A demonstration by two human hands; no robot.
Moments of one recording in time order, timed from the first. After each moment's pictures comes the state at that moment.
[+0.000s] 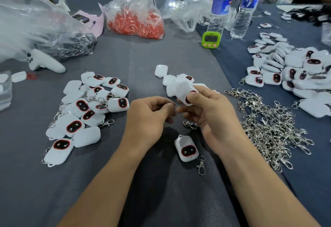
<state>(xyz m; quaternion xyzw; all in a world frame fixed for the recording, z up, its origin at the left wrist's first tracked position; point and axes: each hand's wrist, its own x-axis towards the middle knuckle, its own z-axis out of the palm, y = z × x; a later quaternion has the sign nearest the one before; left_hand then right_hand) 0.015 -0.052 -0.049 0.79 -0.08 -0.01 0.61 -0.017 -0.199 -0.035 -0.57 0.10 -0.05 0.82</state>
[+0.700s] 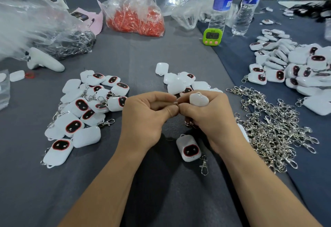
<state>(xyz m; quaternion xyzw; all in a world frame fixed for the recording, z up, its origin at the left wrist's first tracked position) 0.010 -0.049 -0.043 0.73 -0.11 0.01 0.67 -0.014 -0.195 -0.048 -0.73 0.07 -0.13 0.67</state>
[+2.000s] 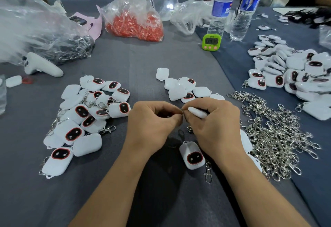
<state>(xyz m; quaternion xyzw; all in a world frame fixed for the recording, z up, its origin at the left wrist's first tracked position) 0.017 -0.047 -0.045 0.81 -0.14 0.00 0.57 -0.024 -0.193 -0.052 -0.87 0.02 -0.30 0.40</state>
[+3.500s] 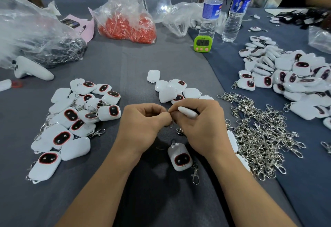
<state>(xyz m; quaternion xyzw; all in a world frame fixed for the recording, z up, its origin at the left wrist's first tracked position) 0.017 -0.057 -0.046 0.77 -0.09 -0.05 0.63 -0.022 -0.199 -0.046 -0.83 0.00 -0.23 0.51</state>
